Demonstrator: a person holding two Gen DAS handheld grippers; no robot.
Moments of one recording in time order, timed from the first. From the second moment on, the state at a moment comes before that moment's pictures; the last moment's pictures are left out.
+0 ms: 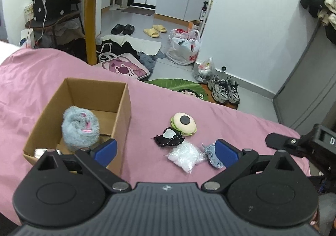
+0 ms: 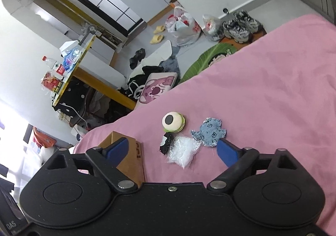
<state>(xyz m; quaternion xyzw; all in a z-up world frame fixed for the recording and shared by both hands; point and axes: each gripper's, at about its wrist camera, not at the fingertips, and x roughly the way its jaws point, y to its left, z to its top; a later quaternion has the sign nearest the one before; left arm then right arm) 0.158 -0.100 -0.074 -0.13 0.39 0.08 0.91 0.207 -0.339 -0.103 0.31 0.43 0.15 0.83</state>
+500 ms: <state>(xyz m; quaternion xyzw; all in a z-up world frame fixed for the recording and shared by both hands) 0.208 -0.115 -0.130 -0.21 0.43 0.10 0.87 0.250 -0.341 -0.143 0.33 0.48 0.13 0.80</state>
